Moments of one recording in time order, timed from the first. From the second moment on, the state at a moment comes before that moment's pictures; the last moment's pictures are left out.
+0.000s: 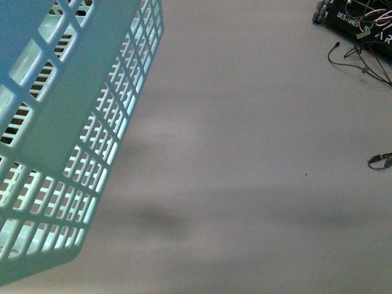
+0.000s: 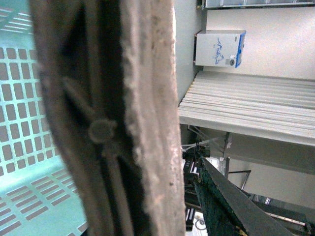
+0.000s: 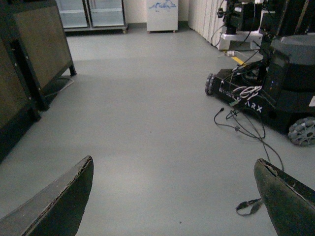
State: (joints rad) left arm -0.18 1.02 0.87 -0.14 -0.13 -1.59; right arm 0.00 0.00 0.02 0.00 0.00 0.00
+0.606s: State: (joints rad) left arm -0.18 1.02 0.87 -0.14 -0.13 -1.59; right arm 0.00 0.00 0.02 0.00 0.00 0.00
